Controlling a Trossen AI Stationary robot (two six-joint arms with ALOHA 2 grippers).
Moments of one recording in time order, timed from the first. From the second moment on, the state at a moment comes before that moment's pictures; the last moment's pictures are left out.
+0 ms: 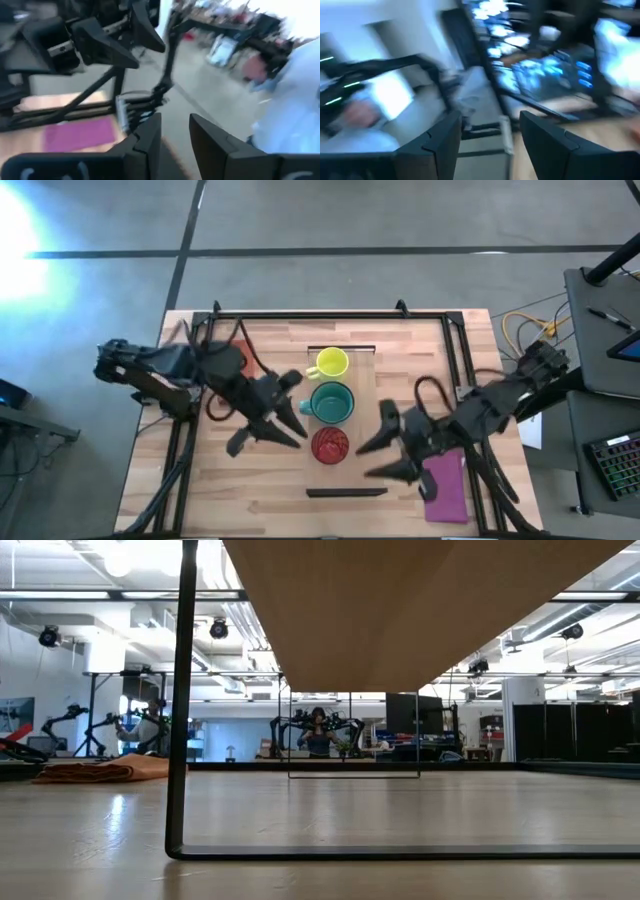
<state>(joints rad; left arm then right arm) -0.25 1.39 1.73 -0.48 0.35 -0.22 0.60 1.41 1.57 -0.21 0.29 0.43</state>
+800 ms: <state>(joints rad) -0.07 0.59 0.64 0.24 0.20 -0.39 0.50 0.52 0.59 0.22 0.37 0.33</state>
